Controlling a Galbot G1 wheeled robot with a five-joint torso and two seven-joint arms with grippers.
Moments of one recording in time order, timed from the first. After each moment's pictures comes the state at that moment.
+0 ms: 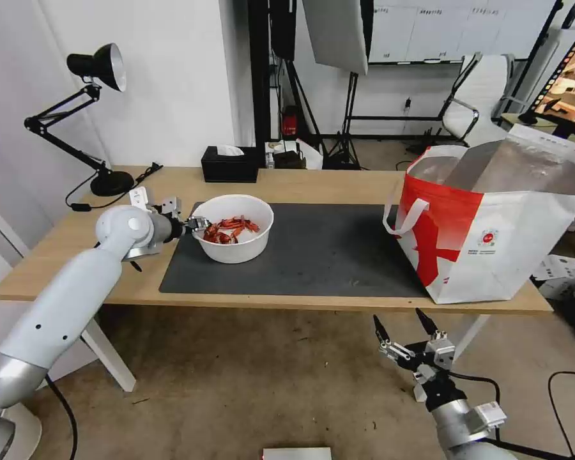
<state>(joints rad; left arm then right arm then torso) 0.40 -0.88 0.00 -1.43 -1.51 0.72 -0.49 -1.68 0.93 0.35 2.01 0.48 0.38 0.16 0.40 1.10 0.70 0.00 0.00</state>
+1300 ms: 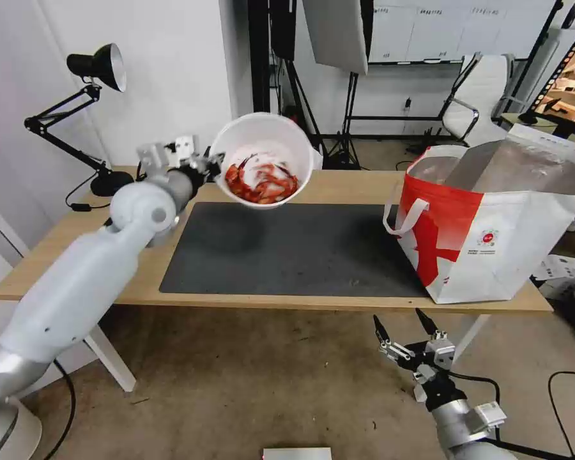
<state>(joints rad) 0.23 -0.92 0.13 -1.64 -1.27 0.39 -0.38 -1.68 0.93 0.35 2.01 0.48 0.38 0.16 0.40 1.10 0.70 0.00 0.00</state>
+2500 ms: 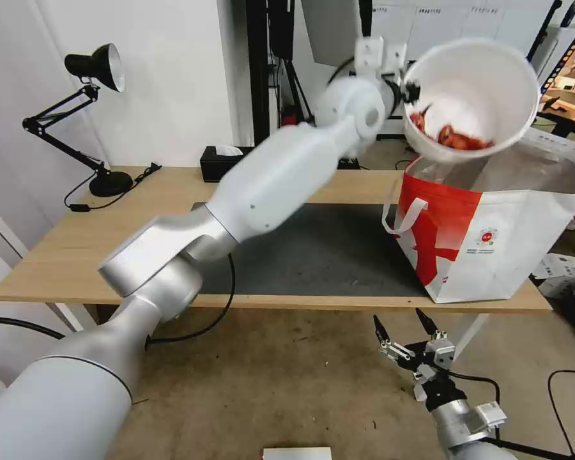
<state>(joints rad) -0.24 -1.60 0.49 -1.12 -1.15 0.39 -0.39 -1.68 0.93 0.35 2.01 0.48 0.38 0.16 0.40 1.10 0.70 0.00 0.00</state>
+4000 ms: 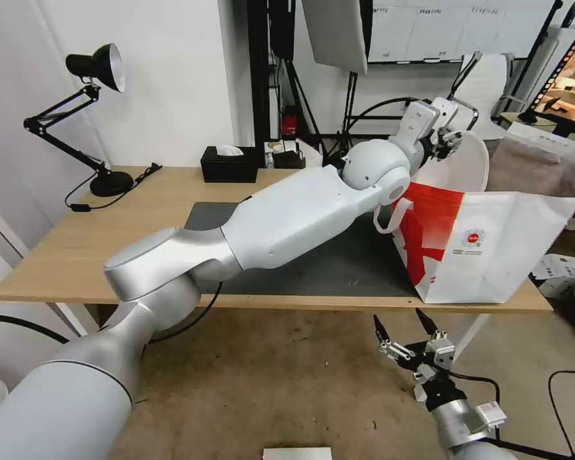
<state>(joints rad) -0.22 -1.59 0.65 -1.23 -0.99 0.36 -0.29 -1.68 0.93 0.35 2.01 0.48 0.38 0.16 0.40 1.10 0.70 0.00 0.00</state>
